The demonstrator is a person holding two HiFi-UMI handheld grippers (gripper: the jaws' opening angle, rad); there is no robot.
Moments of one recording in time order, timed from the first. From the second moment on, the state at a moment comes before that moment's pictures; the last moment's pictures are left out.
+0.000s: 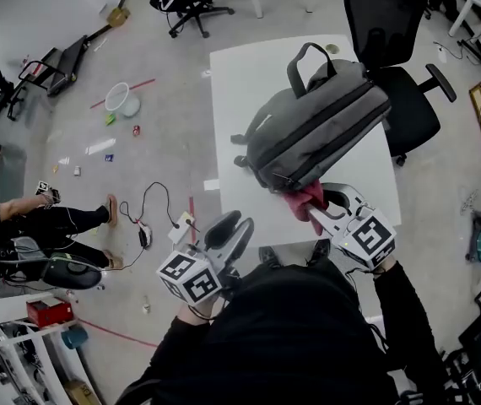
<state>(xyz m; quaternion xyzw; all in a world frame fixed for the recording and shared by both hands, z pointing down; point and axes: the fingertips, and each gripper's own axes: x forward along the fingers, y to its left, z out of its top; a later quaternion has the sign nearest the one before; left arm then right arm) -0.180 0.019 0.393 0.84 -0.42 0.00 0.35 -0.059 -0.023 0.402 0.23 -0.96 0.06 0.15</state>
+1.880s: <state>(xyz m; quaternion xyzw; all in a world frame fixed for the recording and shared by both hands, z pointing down) -0.166 0.011 0.361 0.86 -0.45 0.04 0.23 -0.155 0.029 0.470 0.13 -0.96 0.14 0.19</state>
